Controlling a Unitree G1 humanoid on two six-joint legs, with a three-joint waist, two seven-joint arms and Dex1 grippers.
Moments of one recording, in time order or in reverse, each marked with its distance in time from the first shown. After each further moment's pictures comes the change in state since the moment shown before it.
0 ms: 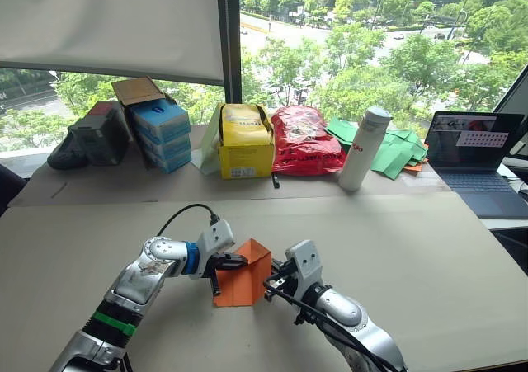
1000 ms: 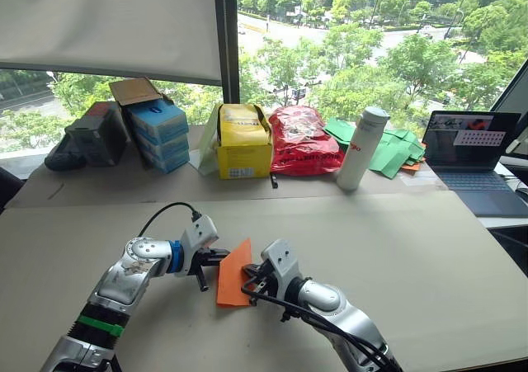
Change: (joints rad) left arm 0.046 0.053 0.100 -0.017 -0.018 0.048 0.031; right arm -0.150 -0.001 0.097 0.175 -0.042 0.032 0.082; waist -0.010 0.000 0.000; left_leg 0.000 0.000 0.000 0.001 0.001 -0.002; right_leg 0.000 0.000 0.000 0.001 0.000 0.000
